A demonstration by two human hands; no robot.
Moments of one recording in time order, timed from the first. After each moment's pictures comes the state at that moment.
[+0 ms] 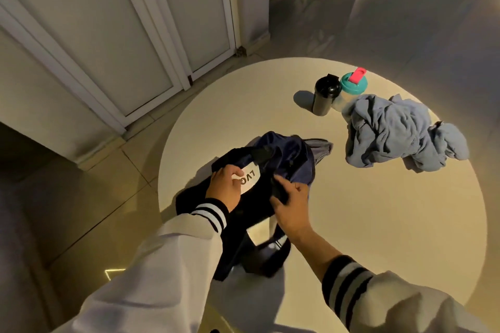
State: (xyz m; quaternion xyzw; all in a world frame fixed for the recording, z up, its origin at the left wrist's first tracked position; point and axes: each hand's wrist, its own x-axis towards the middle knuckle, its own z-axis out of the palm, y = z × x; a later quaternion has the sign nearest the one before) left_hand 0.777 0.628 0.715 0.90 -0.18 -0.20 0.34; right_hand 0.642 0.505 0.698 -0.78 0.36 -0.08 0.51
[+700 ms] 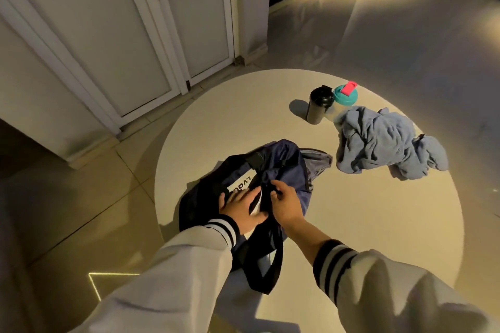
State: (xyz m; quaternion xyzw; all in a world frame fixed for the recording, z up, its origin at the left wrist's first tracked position) left_hand 0.725 0.625 0.695 0.89 -0.30 -0.33 0.10; right_hand 0.646 0.496 0.688 -0.80 0.37 0.00 0.47
